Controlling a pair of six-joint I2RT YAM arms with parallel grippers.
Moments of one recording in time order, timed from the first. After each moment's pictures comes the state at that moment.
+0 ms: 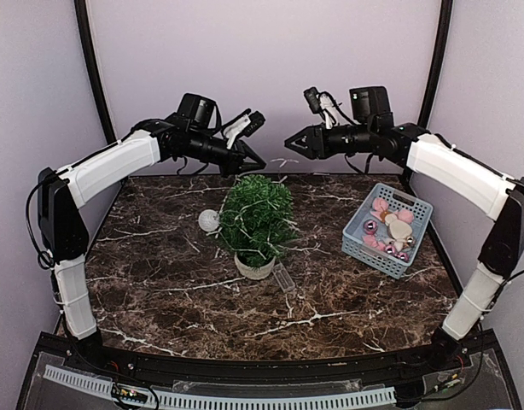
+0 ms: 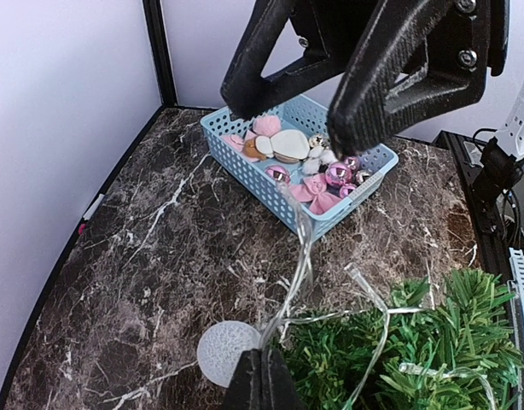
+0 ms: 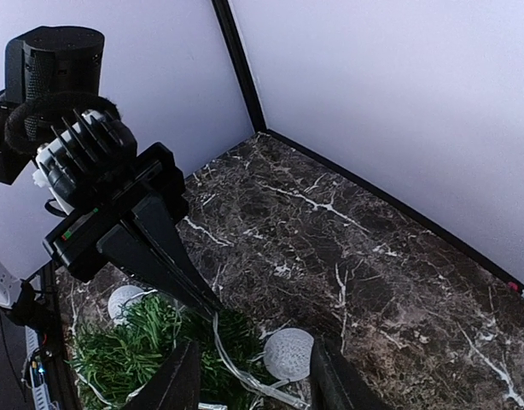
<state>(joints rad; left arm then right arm) -0.59 1.94 1.92 -0.57 0.65 0.40 0.58 1.67 1.64 -0.33 -0.46 0.10</state>
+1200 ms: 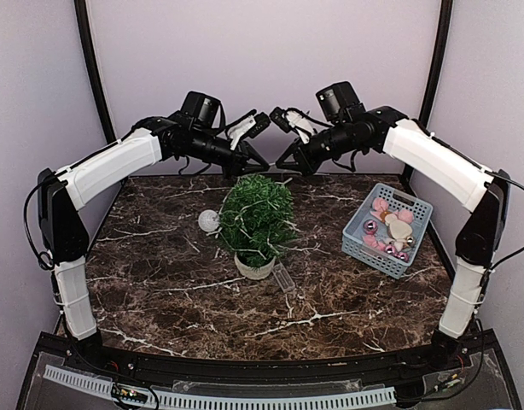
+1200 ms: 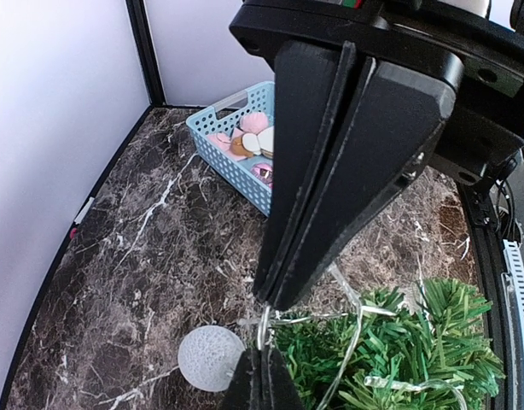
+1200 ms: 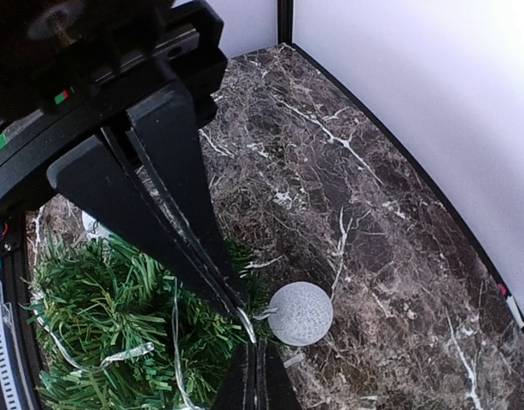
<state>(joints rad) -0.62 1.94 1.95 -0.63 0.64 0.42 0.67 1.85 1.95 -0.78 -0.39 -0.25</state>
